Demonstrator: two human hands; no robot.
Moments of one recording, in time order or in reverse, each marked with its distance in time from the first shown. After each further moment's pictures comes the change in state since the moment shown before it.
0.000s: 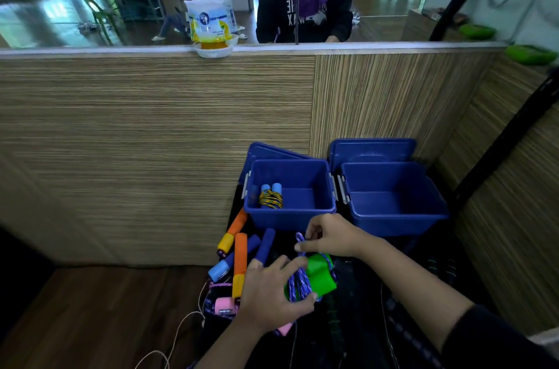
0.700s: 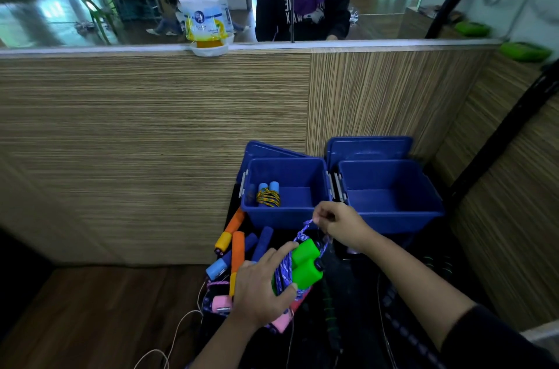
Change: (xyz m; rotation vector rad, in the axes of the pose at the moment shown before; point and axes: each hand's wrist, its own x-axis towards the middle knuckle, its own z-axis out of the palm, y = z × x) left_hand -0.004 -0.005 -0.009 -0.202 0.015 -0.096; right_hand 0.003 0.026 -0.004 0.220 0.221 -0.026
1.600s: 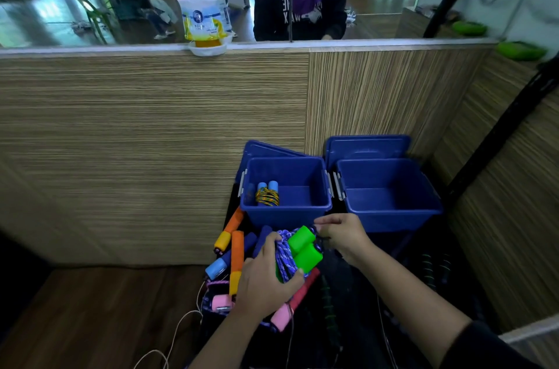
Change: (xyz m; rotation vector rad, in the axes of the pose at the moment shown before) left_hand 0.012 0.008 0.005 -0.042 0.019 -0.204; right_hand -0.010 -0.002 0.029 0.739 0.224 0.421
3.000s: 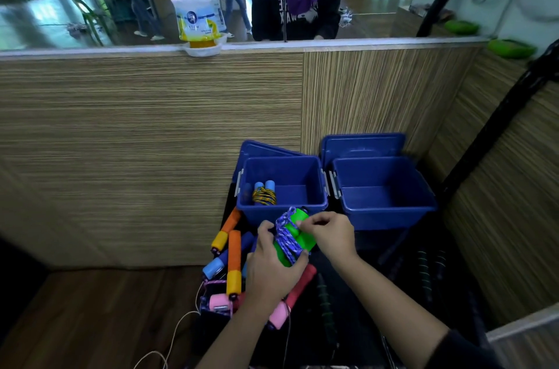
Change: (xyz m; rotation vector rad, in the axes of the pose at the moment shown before) left_hand 0.009 0.018 0.017 -0.129 0.148 -0.104; right_hand -0.026 -0.003 0.015 -0.285 0.192 -0.258
